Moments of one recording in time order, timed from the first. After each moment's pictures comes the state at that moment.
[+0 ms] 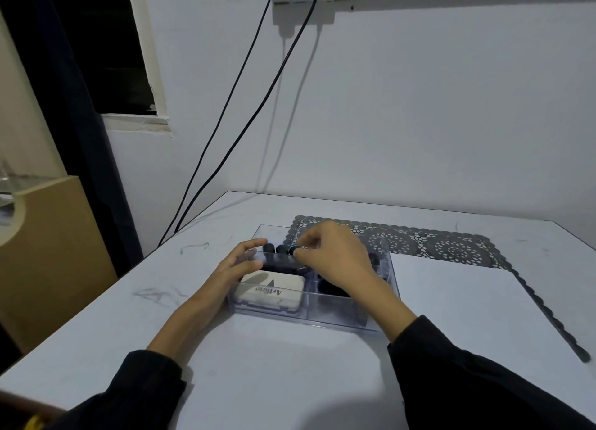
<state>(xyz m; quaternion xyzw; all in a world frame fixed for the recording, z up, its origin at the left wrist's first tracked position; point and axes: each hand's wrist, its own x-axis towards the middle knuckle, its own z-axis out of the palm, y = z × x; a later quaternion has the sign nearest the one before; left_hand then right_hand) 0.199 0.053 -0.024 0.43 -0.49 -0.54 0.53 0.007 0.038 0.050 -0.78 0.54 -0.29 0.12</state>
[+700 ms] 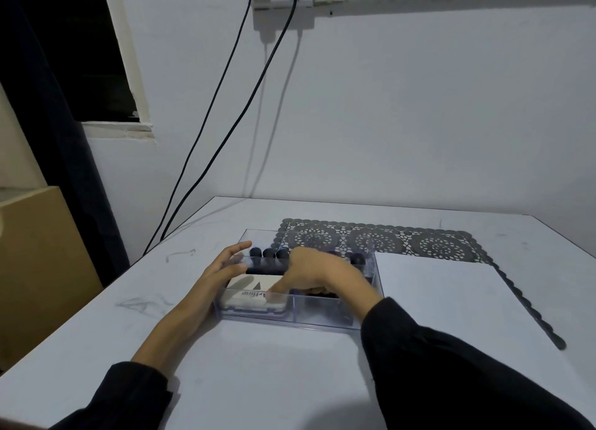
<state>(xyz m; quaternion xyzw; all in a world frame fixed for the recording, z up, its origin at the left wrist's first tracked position) 0.201 0.050 -0.027 0.42 -0.50 -0.53 0.54 0.014 0.032 0.055 -0.80 0.54 -0.01 0.27</state>
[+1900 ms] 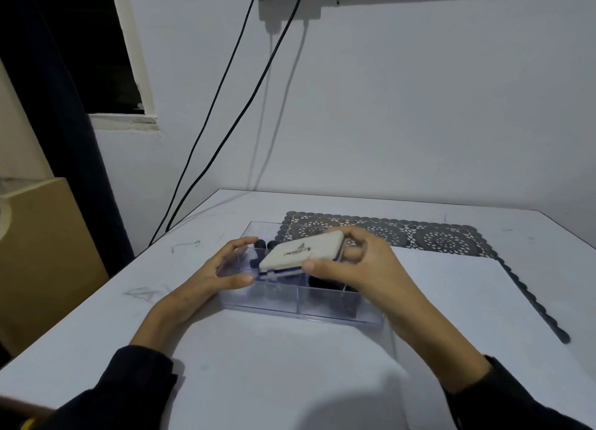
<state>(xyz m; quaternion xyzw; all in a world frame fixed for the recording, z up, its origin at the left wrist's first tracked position) 0.224 0.060 -0.023 0.44 -0.66 -0.44 0.42 -0.049 0.101 0.053 -0.64 0.42 -0.44 0.47</state>
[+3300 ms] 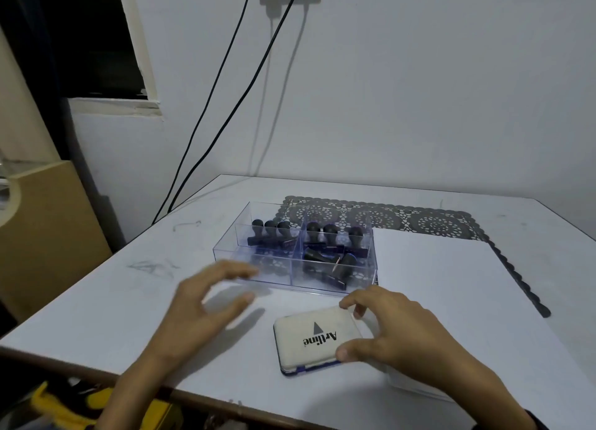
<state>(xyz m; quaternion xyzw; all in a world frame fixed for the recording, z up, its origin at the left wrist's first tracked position) 0.181 0.159 -0.027 0.47 -0.73 -0.13 0.47 -0.099 0.148 0.007 -0.82 0.54 -0.09 0.17</state>
